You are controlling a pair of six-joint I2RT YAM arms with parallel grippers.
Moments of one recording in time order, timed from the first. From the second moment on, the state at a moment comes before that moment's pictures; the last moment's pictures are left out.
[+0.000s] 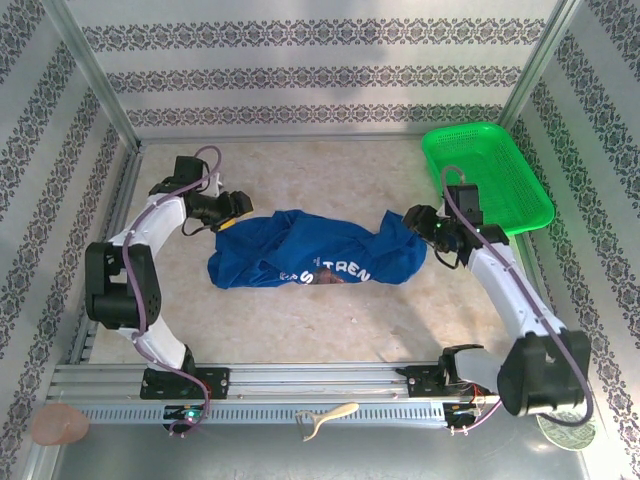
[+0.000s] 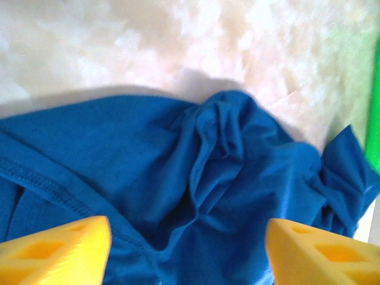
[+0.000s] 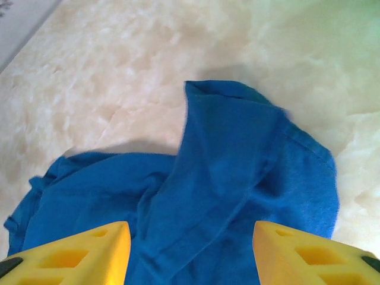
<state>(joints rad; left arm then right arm) 0.00 1.65 1.22 -0.61 0.54 -0.42 0.13 1.16 0.90 -0.57 -0.18 0.67</state>
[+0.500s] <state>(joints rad) 0.00 1.35 0.93 -0.51 0.55 -0.50 0.51 1.39 0.92 -0.64 0.08 0.51</state>
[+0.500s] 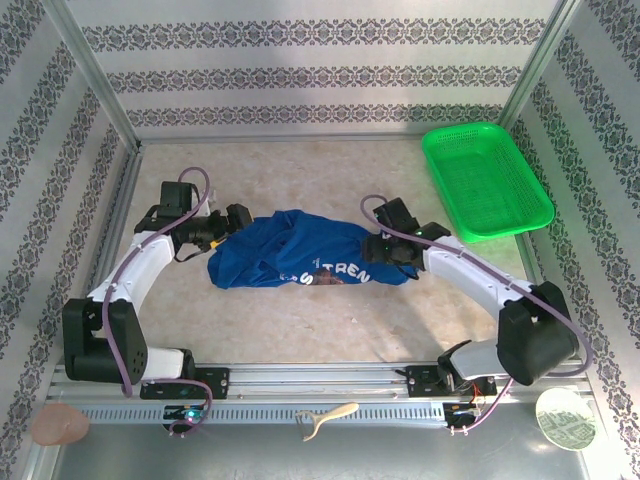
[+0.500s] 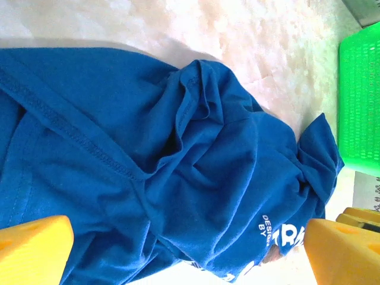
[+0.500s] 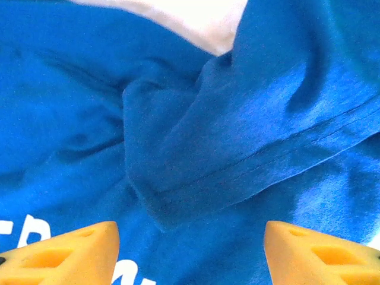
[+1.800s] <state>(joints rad) -0.21 1.39 0.96 -0.50 0.41 -0.48 0.53 0.83 0.86 -0.88 0.13 0.55</state>
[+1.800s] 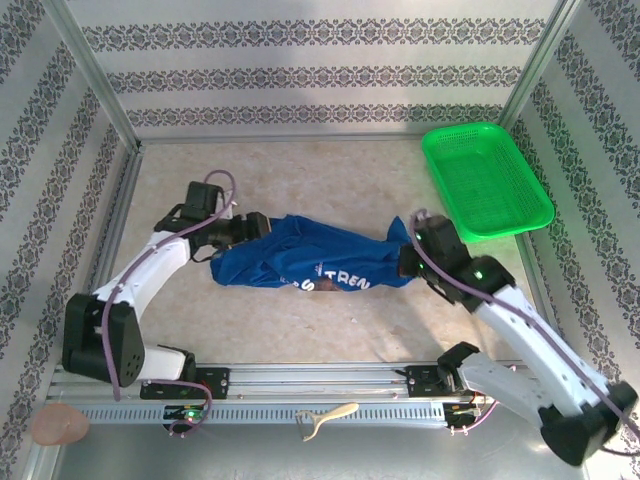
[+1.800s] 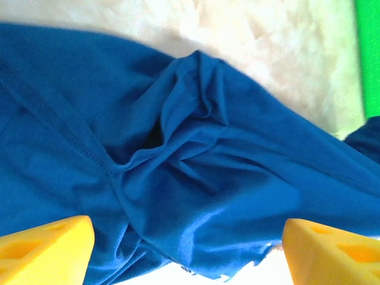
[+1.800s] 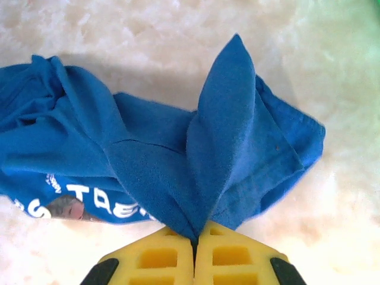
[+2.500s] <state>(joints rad) -0.47 1.96 1.41 -0.54 0.06 -0.37 0.57 0.66 0.54 -0.93 0.09 0.81</state>
